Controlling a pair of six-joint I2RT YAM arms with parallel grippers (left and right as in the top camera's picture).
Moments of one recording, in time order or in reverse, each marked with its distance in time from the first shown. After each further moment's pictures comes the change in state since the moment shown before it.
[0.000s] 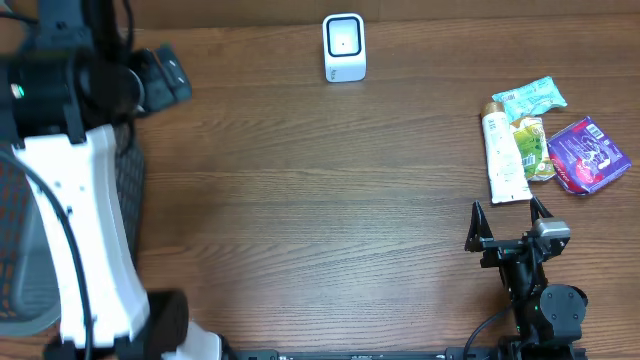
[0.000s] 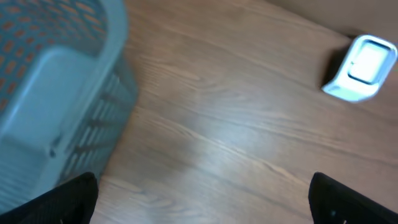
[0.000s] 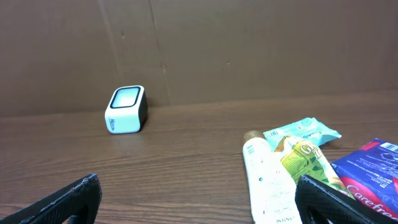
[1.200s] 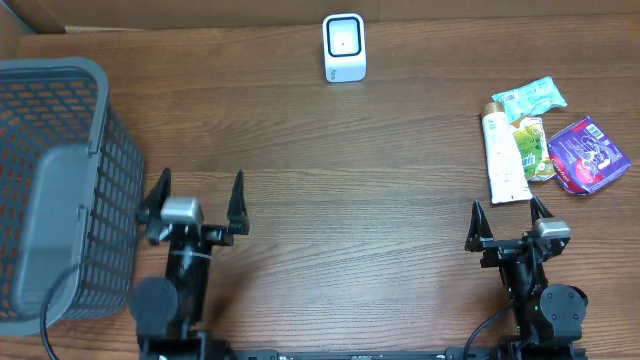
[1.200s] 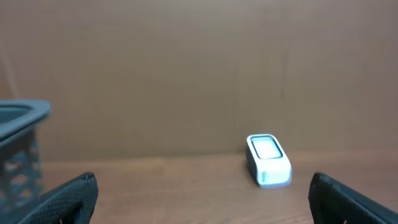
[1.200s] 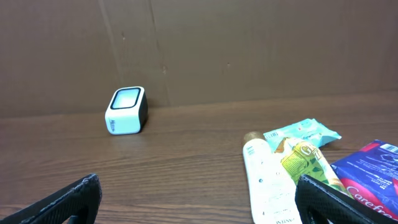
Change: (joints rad) left arm -0.058 -1.365 -2.078 1.833 0.163 0.361; right arm 0.000 0.000 0.000 0.003 -0.001 0.000
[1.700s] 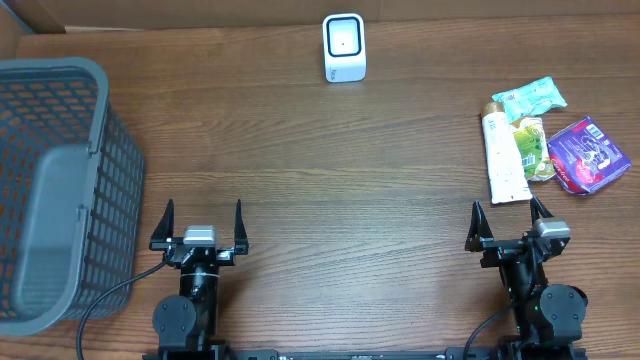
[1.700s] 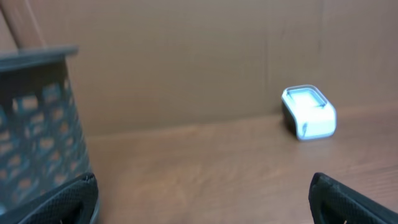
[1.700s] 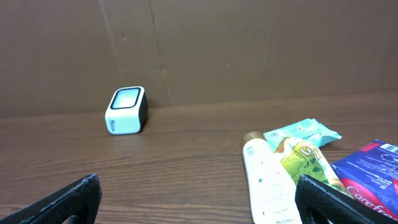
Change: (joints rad) left arm 0.045 -0.269 -0.237 -0.139 -0.053 0.150; right arm 0.000 0.000 0.000 0.000 0.000 0.000
